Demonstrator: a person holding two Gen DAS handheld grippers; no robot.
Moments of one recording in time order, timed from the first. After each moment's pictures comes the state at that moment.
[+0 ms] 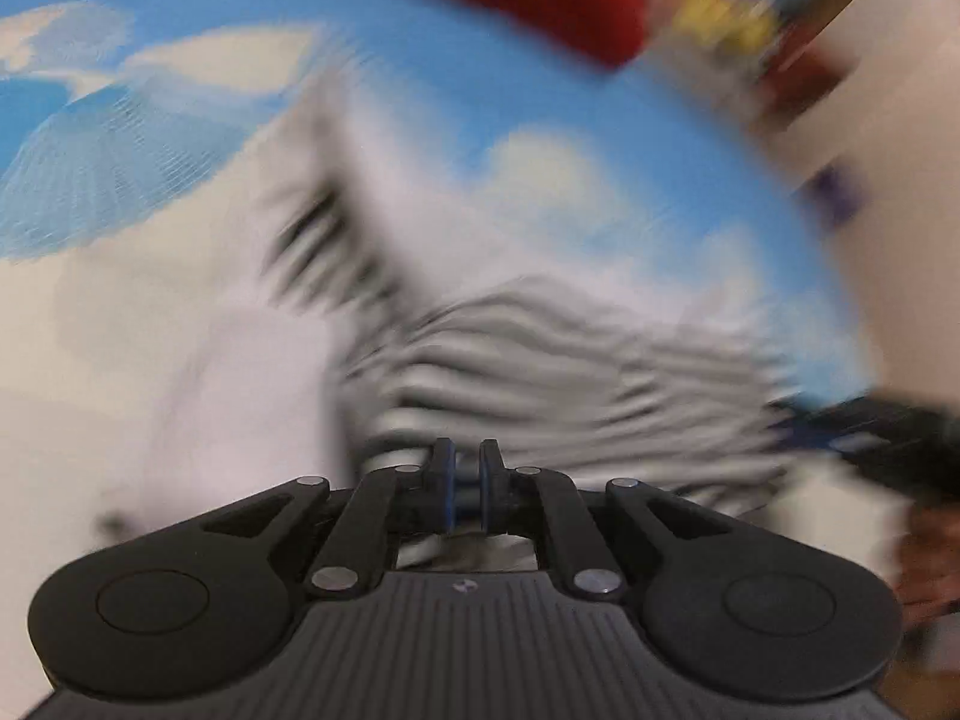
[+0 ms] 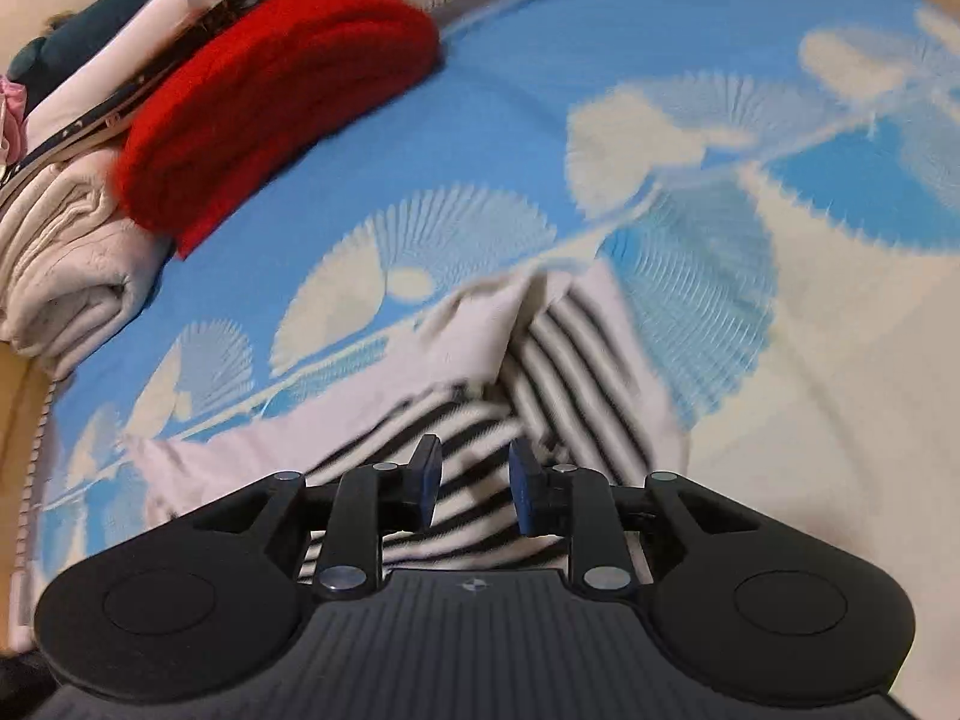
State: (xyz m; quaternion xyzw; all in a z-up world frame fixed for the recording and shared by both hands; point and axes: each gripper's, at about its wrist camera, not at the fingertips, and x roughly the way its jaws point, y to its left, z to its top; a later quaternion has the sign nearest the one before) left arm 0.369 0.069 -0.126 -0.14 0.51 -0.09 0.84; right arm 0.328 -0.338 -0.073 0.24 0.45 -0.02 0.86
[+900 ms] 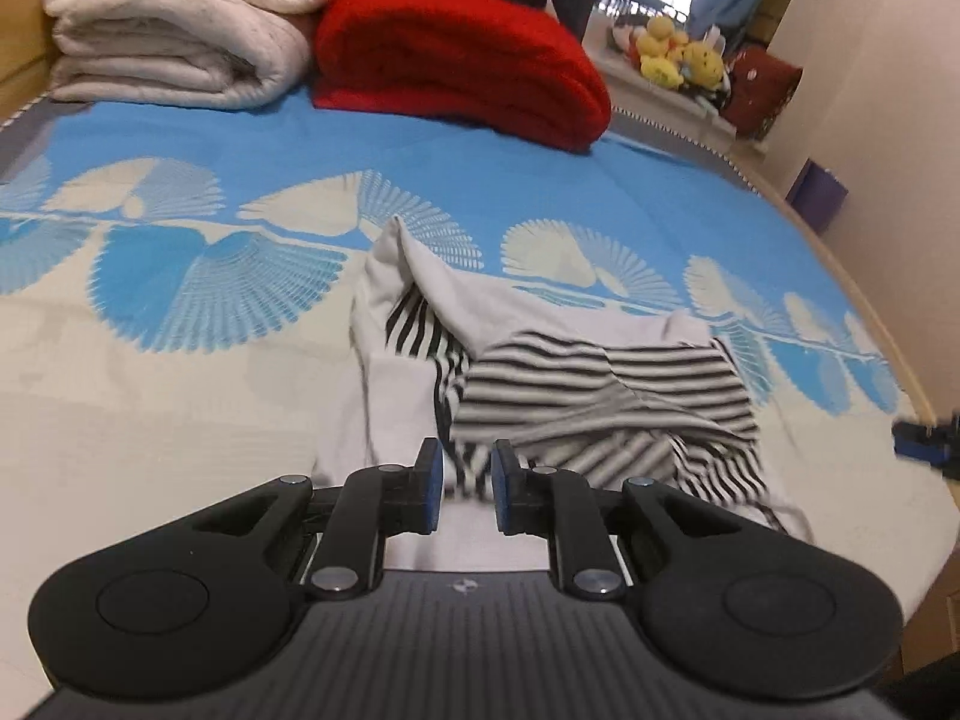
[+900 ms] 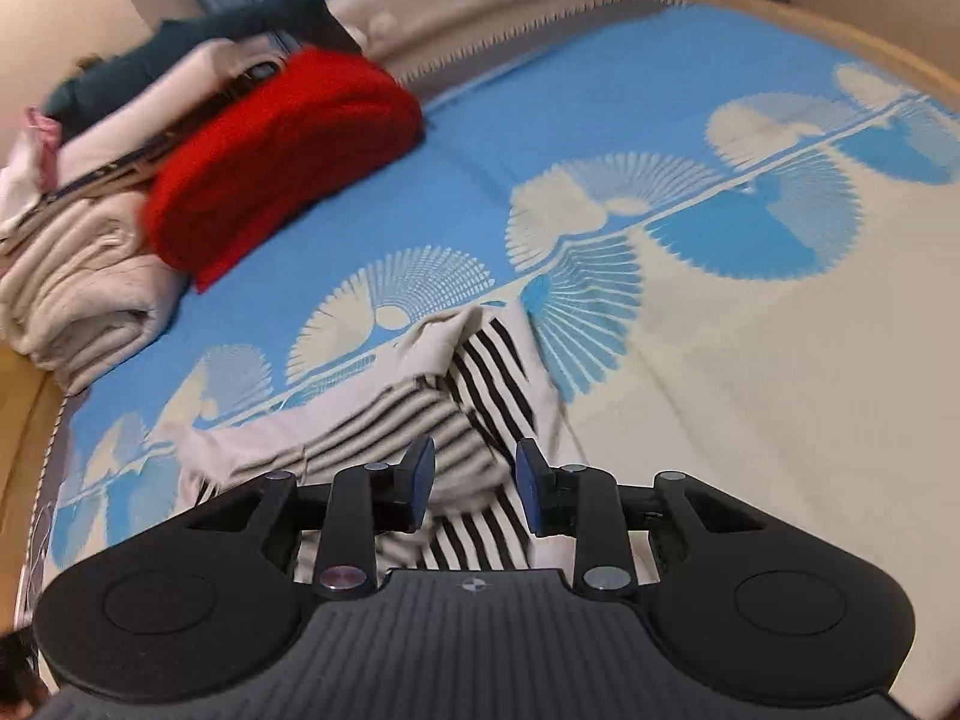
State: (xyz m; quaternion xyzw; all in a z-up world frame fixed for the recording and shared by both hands) left arm 0.235 0.116 -0.002 -0.09 0.41 -0.10 0.90; right arm 0.189 -0.383 0.021 0.21 0.39 -0.04 0.89
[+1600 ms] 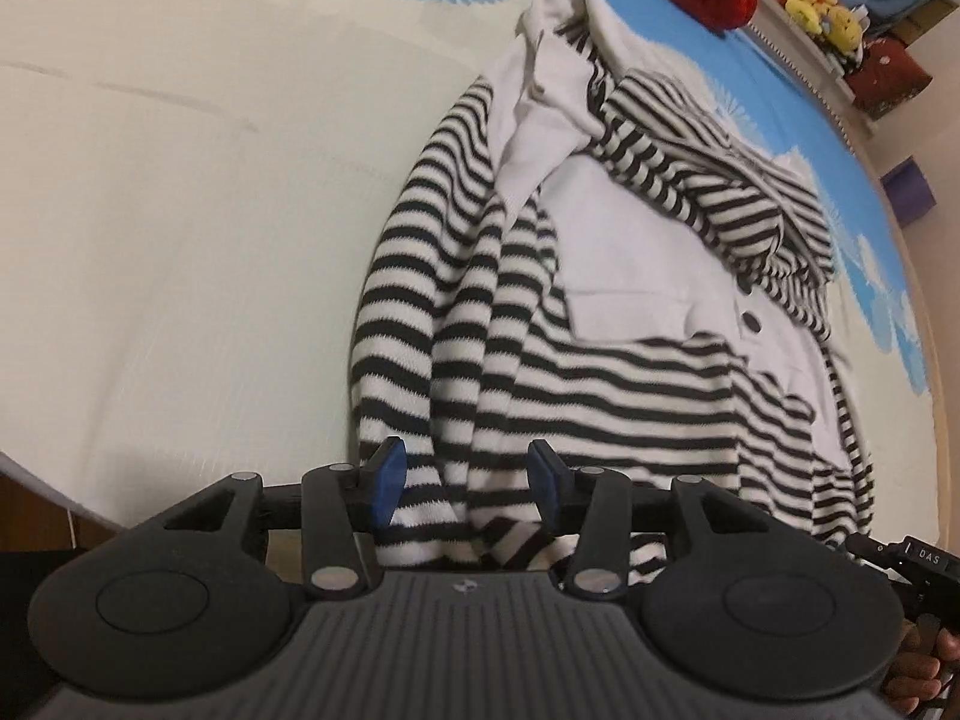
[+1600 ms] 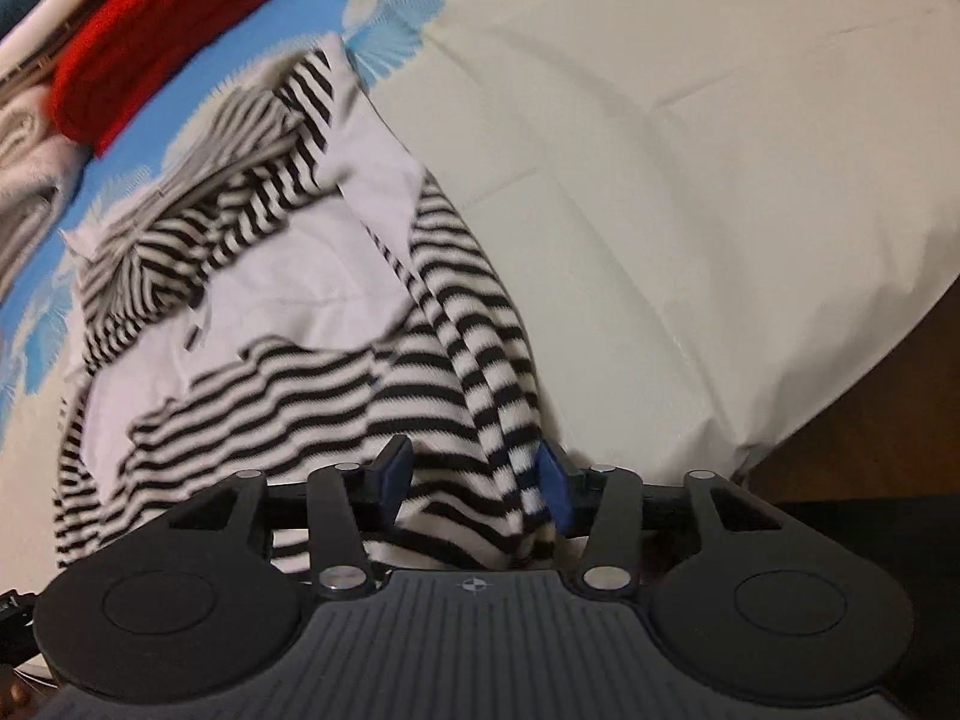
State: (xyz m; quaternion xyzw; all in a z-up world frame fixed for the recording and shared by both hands) left arm 0.113 0.150 -0.110 -0.19 0.56 -0.02 0.81; right arm 0.024 -0.386 -0.084 0.24 0.53 -0.10 0.81
